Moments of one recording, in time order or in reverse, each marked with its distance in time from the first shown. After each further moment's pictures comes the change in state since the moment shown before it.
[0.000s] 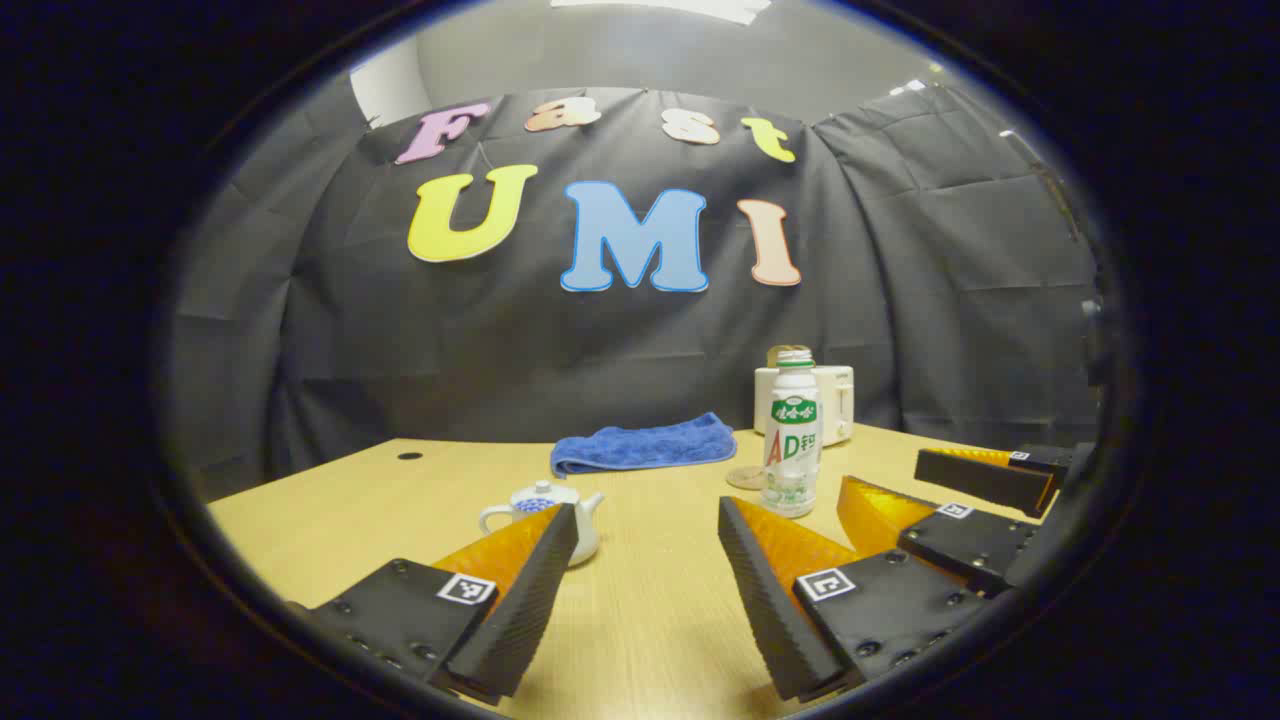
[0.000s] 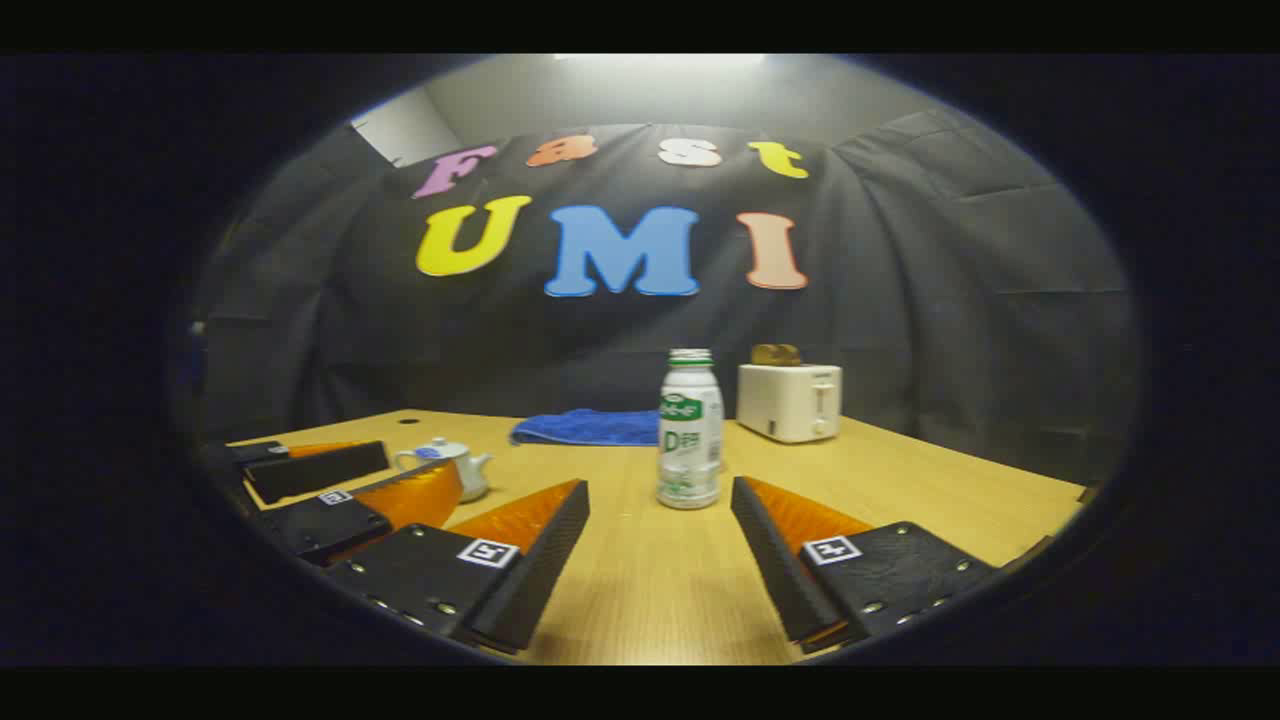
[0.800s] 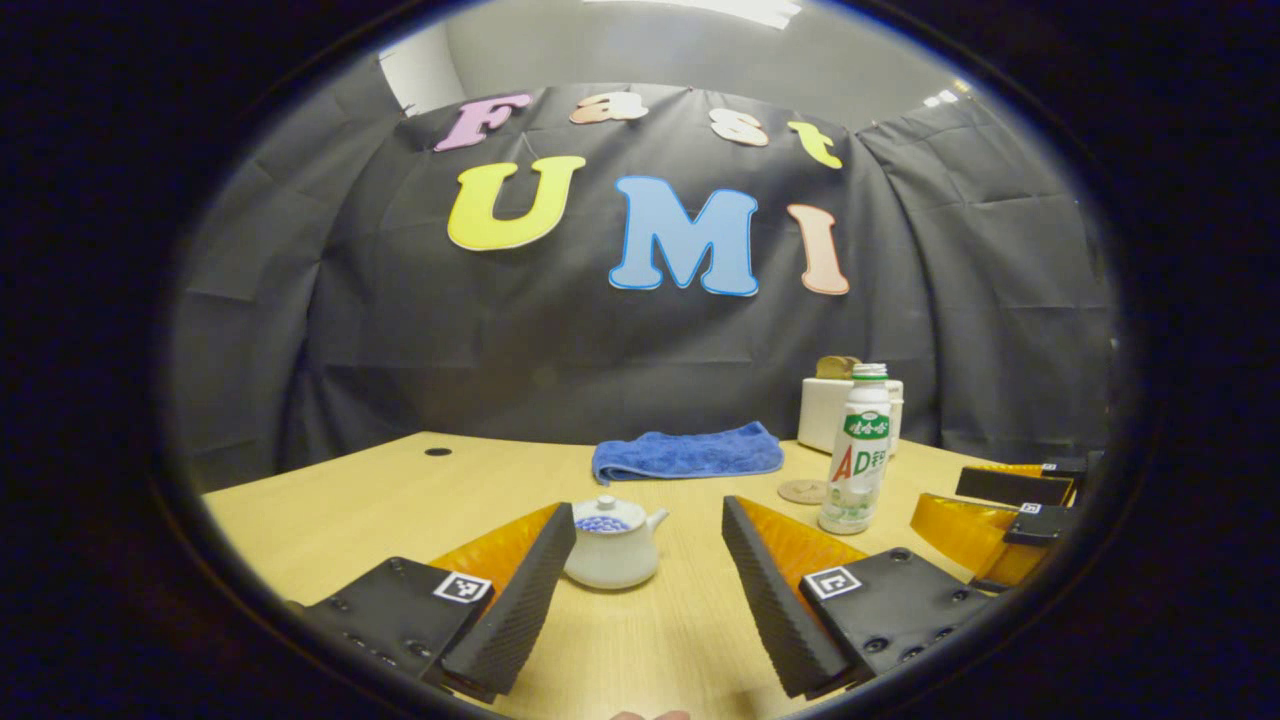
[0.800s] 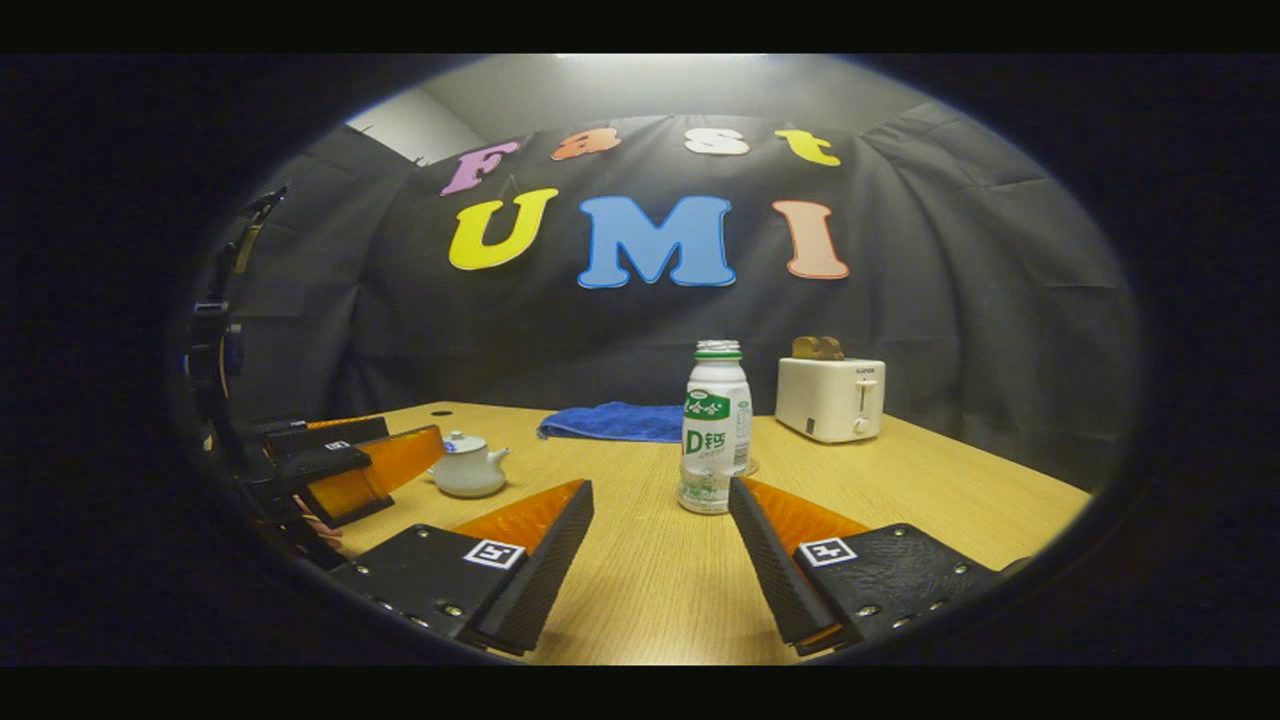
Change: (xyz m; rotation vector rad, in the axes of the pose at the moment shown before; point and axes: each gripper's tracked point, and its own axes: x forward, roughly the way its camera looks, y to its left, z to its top) left arm 0.037 0.050 -0.003 -0.040 0.015 0.051; right arm 0.023 -0.012 -0.006 -0.001 0.043 0.097
